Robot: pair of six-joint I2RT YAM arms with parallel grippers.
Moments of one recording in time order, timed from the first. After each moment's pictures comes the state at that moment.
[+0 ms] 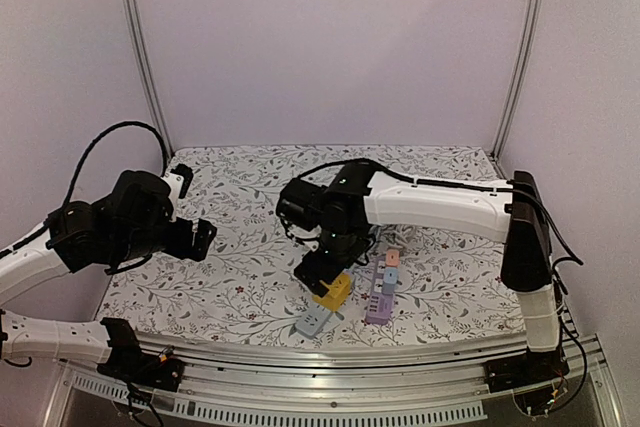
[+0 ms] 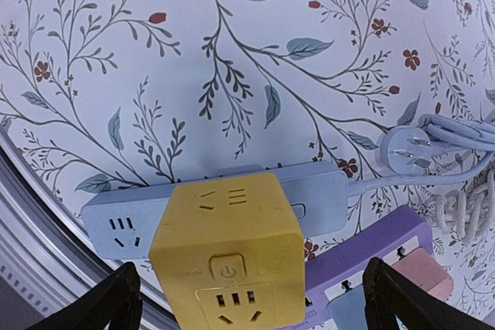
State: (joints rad) left arm -0.85 0.86 0.83 -0.74 -0.48 -0.35; right arm 1.15 2.16 1.95 -1.18 0.13 0.27
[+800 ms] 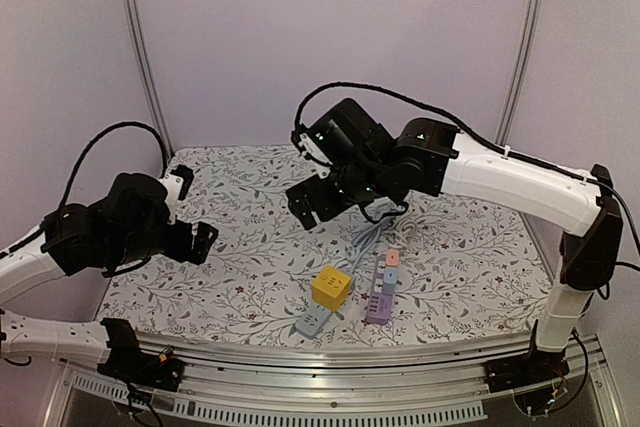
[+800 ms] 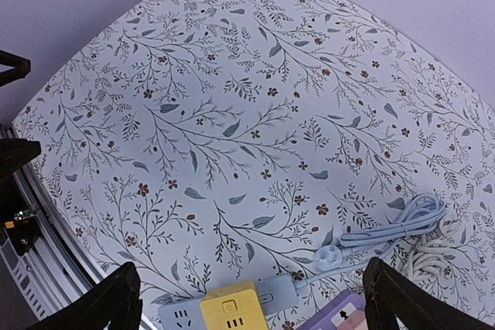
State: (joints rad) left arm -0.90 0.84 0.83 -0.75 -0.48 -0.35; right arm 1.14 1.86 1.89 -0.83 0.31 0.32
